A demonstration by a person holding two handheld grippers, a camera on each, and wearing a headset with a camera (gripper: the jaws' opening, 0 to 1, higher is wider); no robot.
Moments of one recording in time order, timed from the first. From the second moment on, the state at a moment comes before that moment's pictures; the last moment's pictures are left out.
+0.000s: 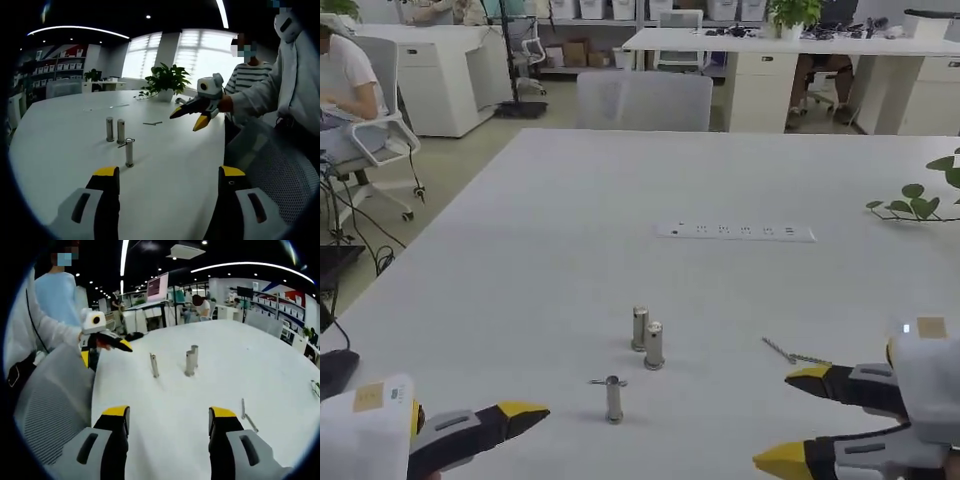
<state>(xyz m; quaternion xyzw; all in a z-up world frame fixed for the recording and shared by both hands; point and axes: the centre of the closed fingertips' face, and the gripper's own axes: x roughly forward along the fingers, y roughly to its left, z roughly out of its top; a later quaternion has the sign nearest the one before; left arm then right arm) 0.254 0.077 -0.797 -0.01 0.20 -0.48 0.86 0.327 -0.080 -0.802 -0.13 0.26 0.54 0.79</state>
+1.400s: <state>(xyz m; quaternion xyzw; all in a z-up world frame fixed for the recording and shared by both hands) 0.245 0.082 -0.794 -0.01 0.19 -0.47 0.86 0.398 0.021 -0.817 -0.15 0.26 0.57 0.77</state>
